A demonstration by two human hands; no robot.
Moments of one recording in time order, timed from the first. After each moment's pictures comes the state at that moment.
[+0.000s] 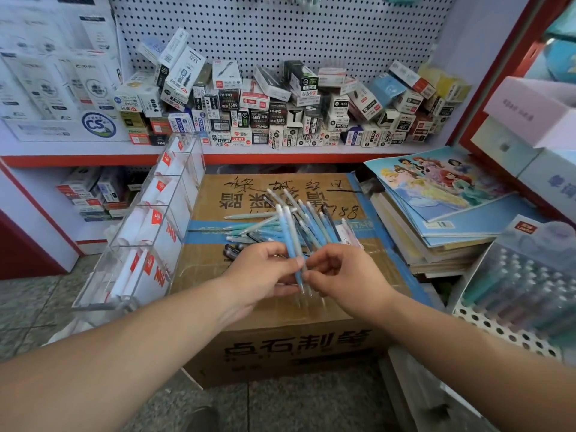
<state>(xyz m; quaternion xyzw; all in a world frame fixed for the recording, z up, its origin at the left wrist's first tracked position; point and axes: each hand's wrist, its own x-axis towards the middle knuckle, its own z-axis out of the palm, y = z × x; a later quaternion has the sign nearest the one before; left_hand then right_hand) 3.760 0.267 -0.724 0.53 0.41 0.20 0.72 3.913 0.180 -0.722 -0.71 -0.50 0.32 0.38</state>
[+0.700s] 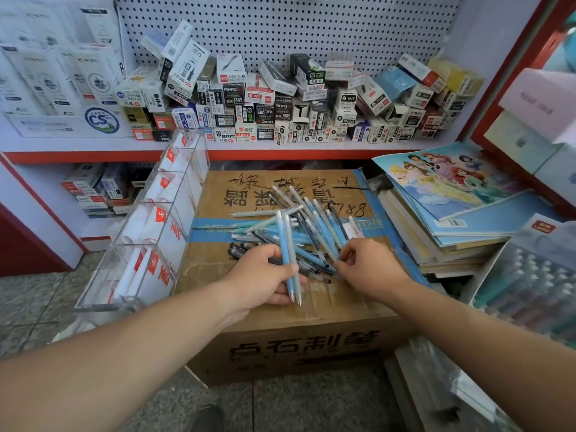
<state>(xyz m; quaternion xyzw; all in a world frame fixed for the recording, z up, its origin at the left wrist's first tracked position) 3.751 0.275 -0.732 0.56 0.44 0.15 0.68 3.953 0.209 -0.743 -0.84 -0.49 0.18 0.17</state>
